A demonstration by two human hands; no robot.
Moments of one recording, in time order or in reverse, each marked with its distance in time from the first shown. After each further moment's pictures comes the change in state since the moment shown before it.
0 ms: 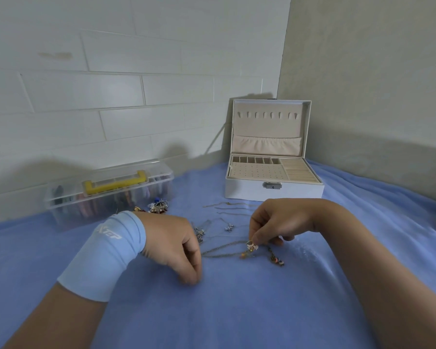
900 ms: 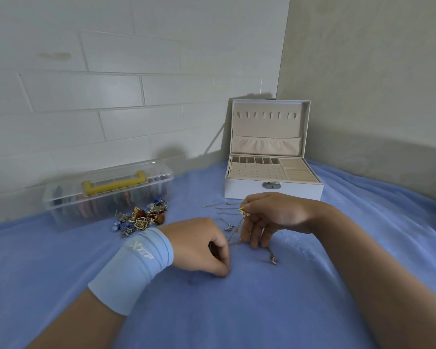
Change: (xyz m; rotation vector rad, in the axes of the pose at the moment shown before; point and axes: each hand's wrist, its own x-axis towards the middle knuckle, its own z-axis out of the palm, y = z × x) left_hand 0.033 0.015 0.023 -0.012 0.307 0.169; right_hand 0.012 -0.001 0.006 0.464 0.070 -0.093
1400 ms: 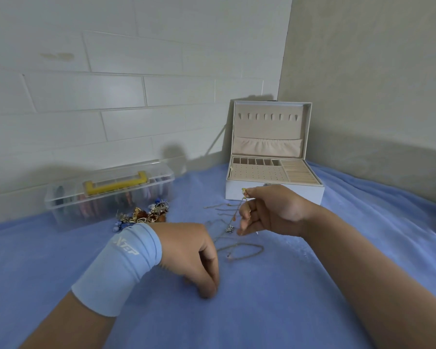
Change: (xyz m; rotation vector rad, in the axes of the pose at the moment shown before) left_hand -0.020 0.004 -0.015 -0.035 -0.246 -0.090; right_hand 0.009 -0.005 0.010 0.621 0.128 -0.046
